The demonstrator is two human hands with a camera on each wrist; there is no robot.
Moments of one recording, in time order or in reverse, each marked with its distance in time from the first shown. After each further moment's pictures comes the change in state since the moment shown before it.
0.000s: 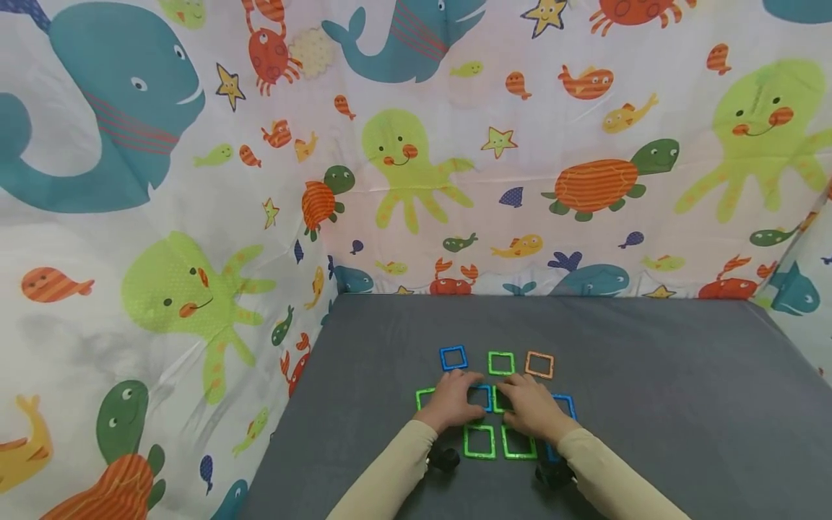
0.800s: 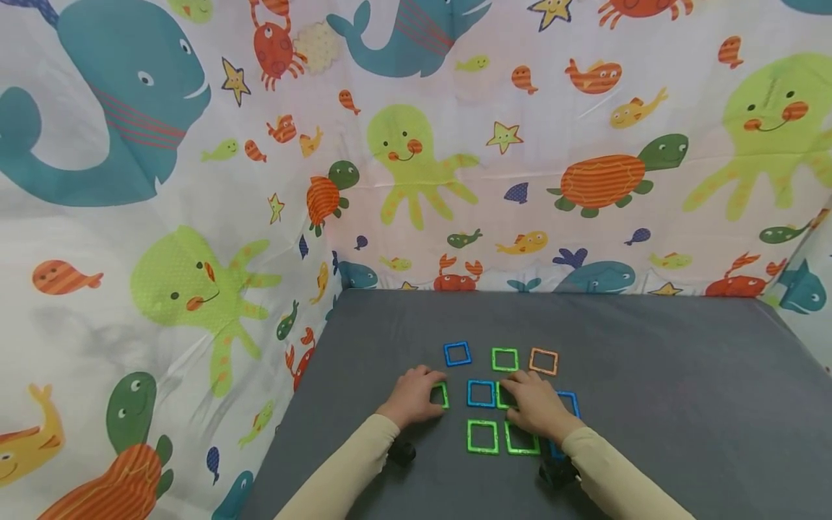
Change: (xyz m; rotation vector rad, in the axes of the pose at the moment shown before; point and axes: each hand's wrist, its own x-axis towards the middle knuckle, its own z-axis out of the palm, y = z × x) left_hand -0.033 -0.054 -0.034 0.208 -0.023 -0.031; right_hand -0.003 0.006 0.009 -0.046 0.030 -0.017
